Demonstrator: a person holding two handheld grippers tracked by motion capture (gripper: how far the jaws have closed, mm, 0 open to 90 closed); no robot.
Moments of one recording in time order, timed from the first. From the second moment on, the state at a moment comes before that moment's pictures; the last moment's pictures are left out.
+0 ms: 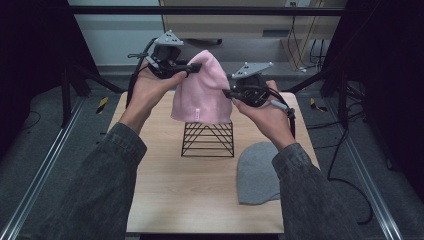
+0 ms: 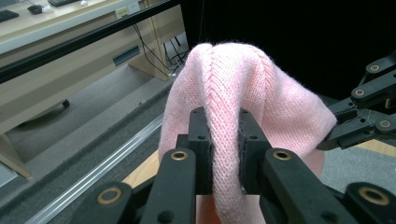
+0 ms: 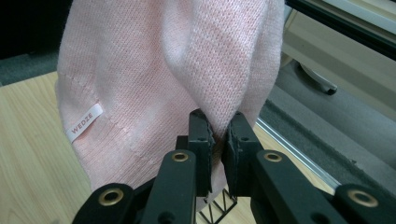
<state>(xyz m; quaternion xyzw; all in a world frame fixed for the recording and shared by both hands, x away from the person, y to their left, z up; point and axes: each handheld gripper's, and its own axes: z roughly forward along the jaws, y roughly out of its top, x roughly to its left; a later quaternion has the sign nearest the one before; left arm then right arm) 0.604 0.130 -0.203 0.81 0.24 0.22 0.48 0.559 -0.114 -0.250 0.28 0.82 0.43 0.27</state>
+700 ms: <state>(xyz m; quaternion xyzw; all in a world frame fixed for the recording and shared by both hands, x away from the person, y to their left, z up) 0.635 0.125 -0.246 0.81 0.25 0.23 0.49 0.585 -0.113 -0.283 0.30 0.82 0.41 0.27</state>
